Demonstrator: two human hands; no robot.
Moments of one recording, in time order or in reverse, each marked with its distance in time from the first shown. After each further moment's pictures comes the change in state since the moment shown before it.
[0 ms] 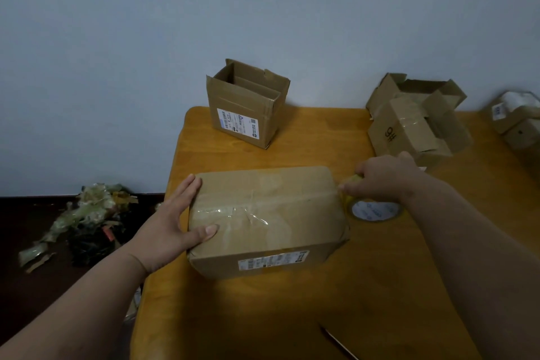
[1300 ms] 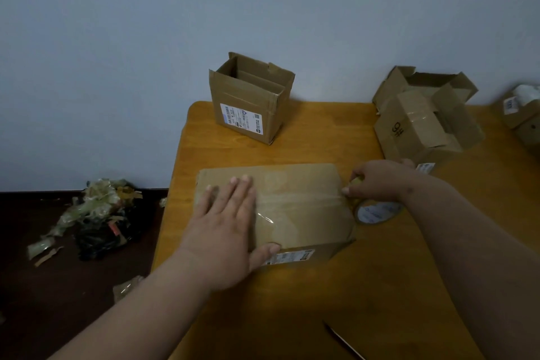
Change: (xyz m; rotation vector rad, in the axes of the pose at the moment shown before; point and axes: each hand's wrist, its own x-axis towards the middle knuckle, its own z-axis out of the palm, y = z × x) left_hand -0.009 0.081 0.048 0.917 -0.116 0.134; right_hand 0.011 -0.009 0.006 0.153 -0.167 0.028
